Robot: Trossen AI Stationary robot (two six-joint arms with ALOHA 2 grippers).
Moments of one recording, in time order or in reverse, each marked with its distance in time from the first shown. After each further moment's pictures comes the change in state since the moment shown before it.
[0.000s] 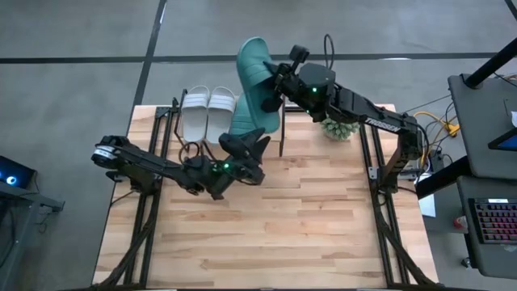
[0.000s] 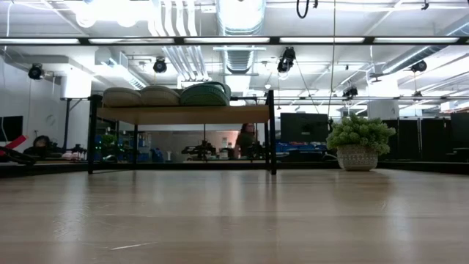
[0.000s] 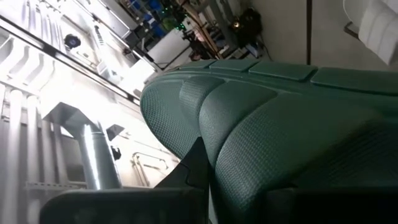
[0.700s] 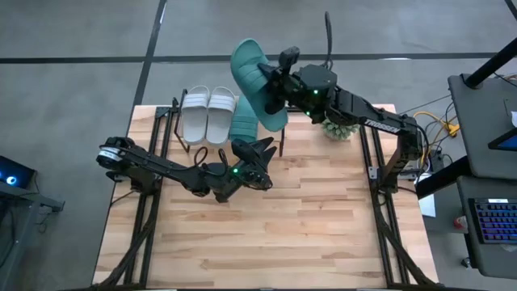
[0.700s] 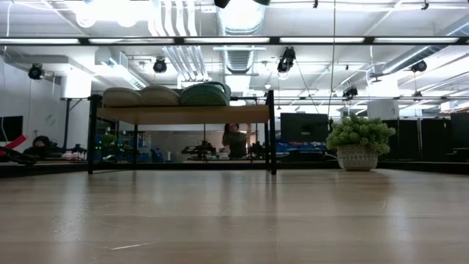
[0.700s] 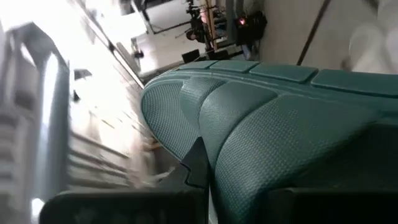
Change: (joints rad) left arm 0.005 0.048 -0.002 -0.188 -0.005 -0.237; right arm 0.018 0.000 -0.004 0.060 -0.062 -0.432
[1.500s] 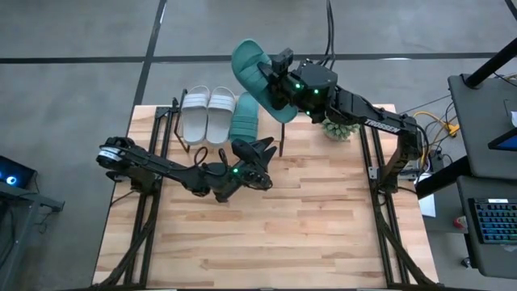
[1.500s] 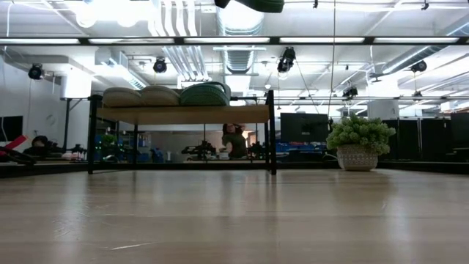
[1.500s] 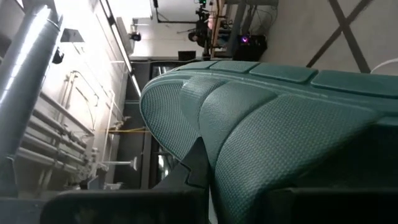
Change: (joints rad) left arm 0.000 0.000 0.000 0.000 0.004 0.000; right arm -0.005 0.000 0.002 0.000 0.005 -0.325
